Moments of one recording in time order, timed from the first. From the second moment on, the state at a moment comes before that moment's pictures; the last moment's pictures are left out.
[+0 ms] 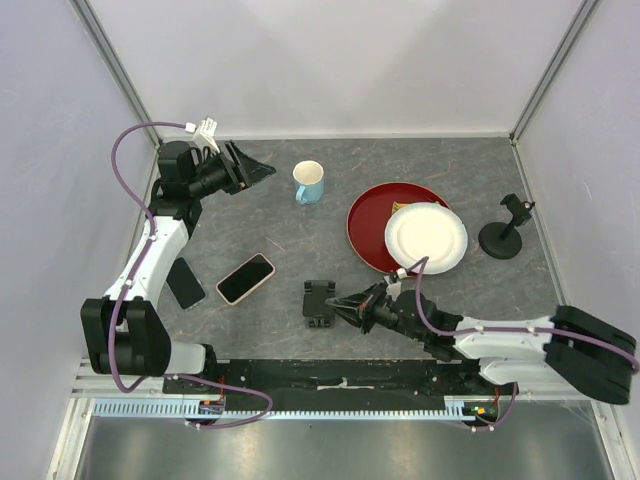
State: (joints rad) left arm -0.04 1.37 1.11 0.01 0.73 -0.62; right arm 1.09 1.21 0.21 0.76 0.06 1.98
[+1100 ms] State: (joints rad) left arm -0.04 1.40 1.10 0.02 0.74 -0.64; right arm 1.28 1.11 0.14 0.67 0.21 1.99
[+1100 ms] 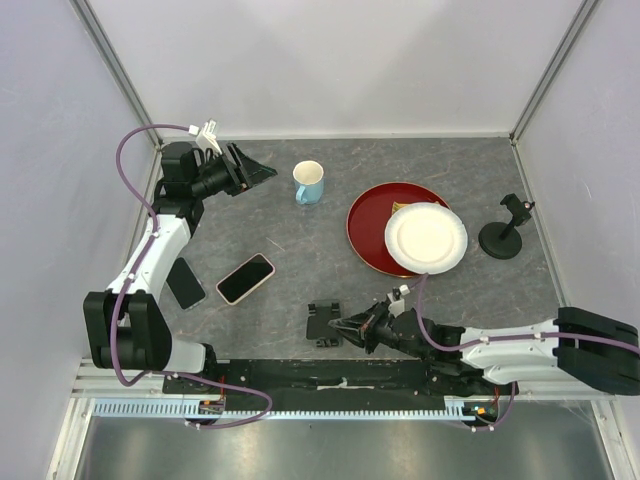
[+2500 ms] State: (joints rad) left arm -0.04 1.40 1.10 0.02 0.74 -0.64; right arm 1.34 1.14 0.14 0.62 0.40 2.00
